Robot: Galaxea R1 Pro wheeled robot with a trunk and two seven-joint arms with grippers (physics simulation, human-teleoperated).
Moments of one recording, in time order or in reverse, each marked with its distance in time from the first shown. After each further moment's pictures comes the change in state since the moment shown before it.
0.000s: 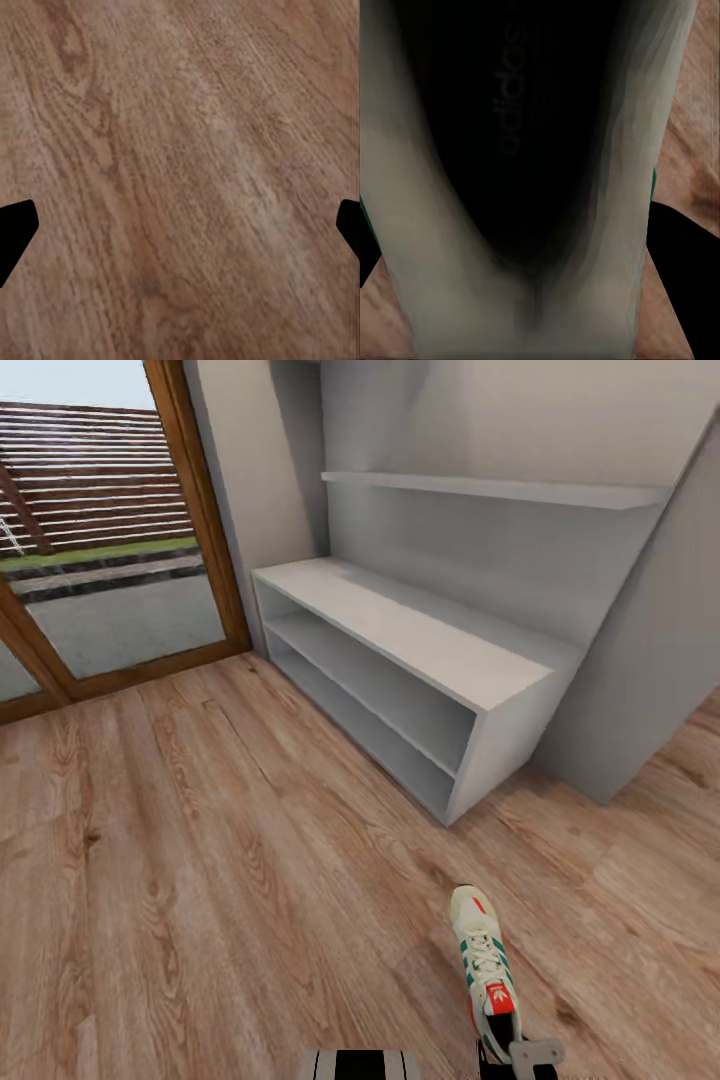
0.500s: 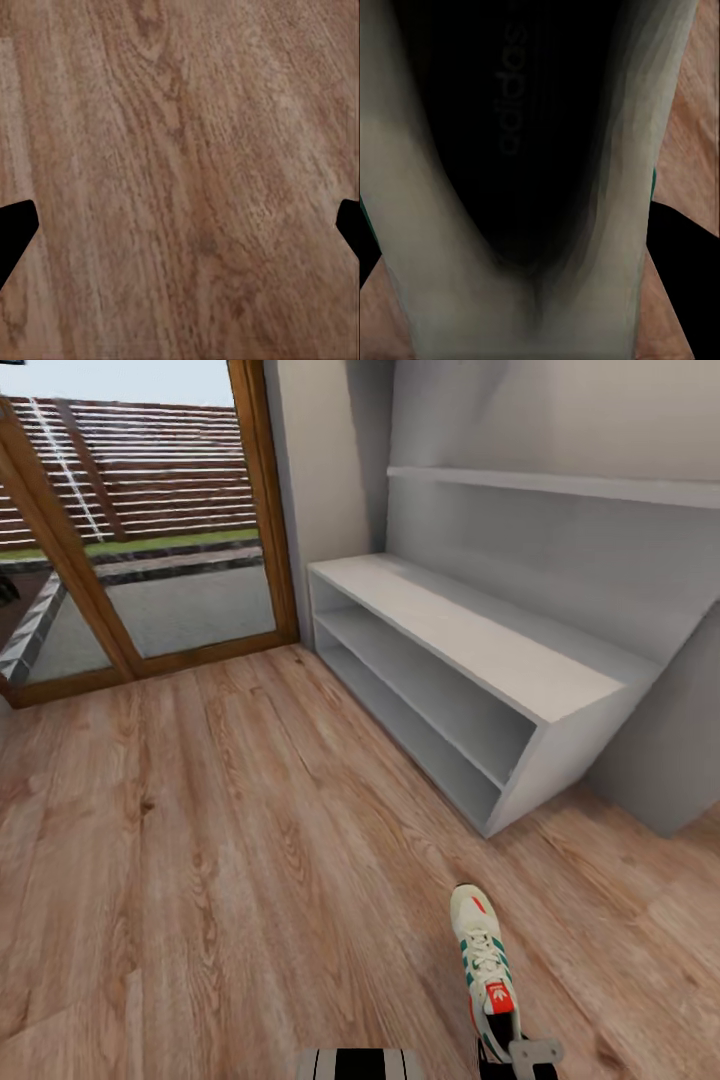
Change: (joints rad) left arm 0.000 0.001 0.000 0.000 0.000 0.000 0.000; right arm 0.000 0.000 0.000 -0.003 0.001 0.000 0.000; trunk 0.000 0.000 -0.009
